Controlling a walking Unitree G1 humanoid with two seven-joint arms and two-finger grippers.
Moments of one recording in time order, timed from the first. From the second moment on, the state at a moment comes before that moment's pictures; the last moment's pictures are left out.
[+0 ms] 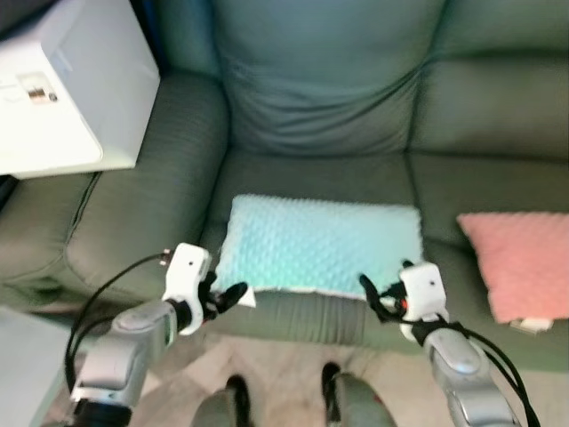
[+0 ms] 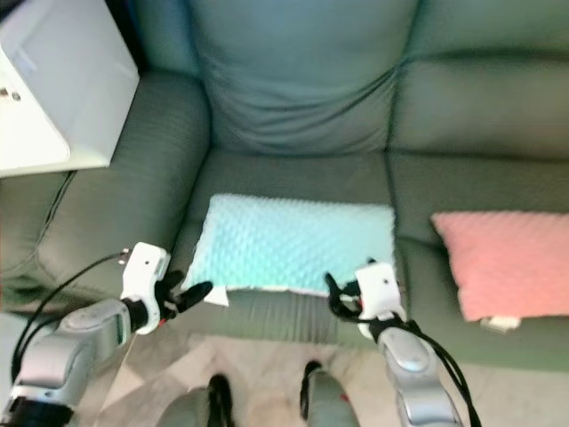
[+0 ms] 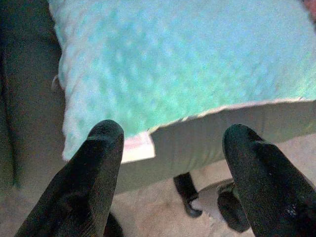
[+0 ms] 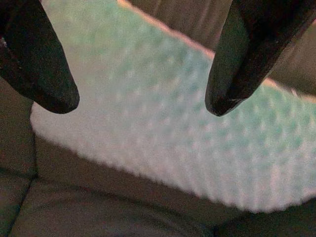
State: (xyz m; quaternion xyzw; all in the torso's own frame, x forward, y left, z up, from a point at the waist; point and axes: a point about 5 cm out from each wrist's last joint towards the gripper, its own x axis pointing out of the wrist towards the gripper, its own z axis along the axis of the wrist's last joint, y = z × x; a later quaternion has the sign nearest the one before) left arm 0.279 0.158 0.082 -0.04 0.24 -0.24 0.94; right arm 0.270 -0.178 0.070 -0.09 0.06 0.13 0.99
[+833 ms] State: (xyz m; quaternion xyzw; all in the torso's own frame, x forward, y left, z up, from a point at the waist) left arm 0.277 0.190 0.064 -0.11 0.17 -0.04 0.98; right arm 0.280 -0.146 0.104 -0.05 0.01 0.17 0.98
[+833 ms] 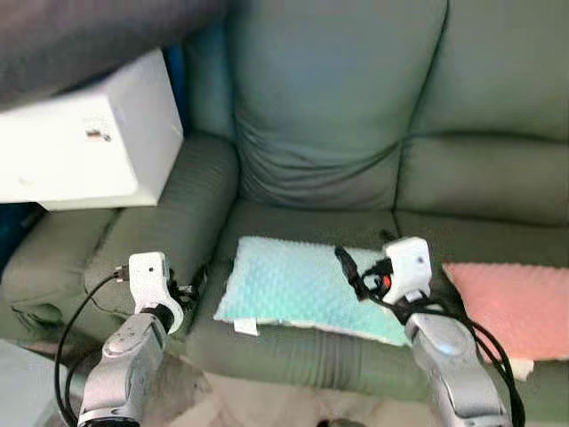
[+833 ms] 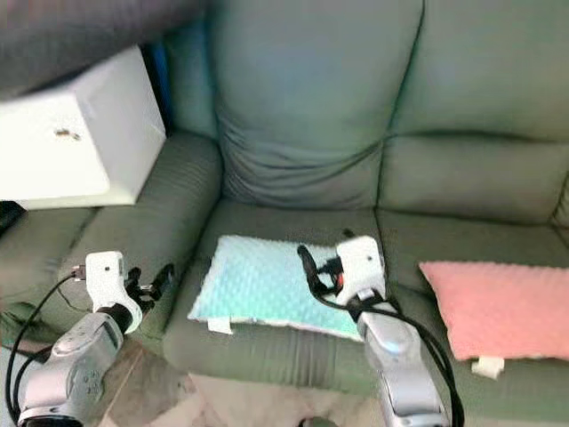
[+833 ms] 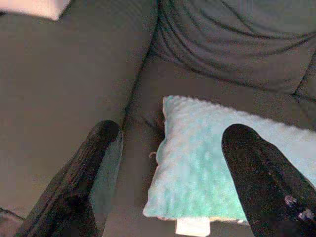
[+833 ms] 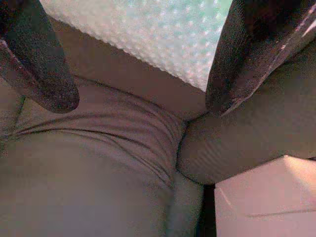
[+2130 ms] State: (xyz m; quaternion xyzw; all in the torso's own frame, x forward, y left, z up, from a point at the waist) left arm 0.283 0.187 0.078 -0.18 0.11 0.01 0.98; right arm 0.279 -0.140 0.111 0.02 0.04 0.09 0.99
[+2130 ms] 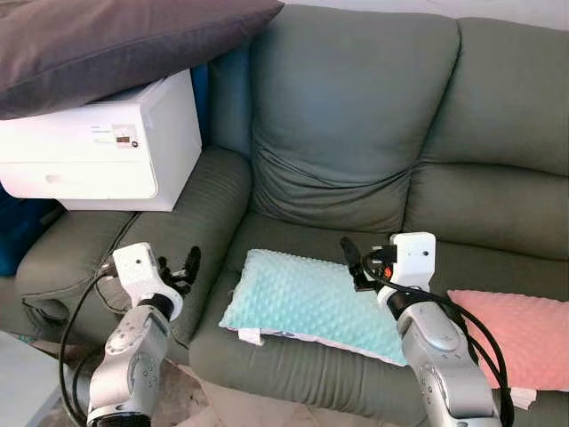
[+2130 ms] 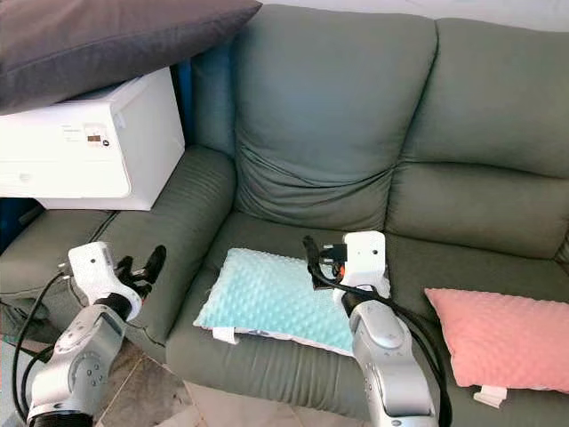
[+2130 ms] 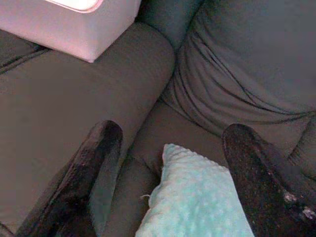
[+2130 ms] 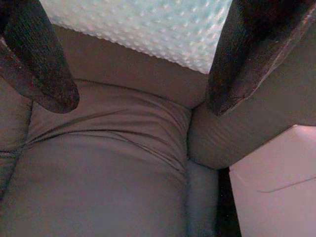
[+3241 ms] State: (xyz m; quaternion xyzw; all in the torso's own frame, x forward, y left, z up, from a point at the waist) left arm 0.286 0.183 0.081 -0.18 0.11 0.00 0.98; right arm 0.284 -0.143 0.117 0.03 0.03 0.09 1.00
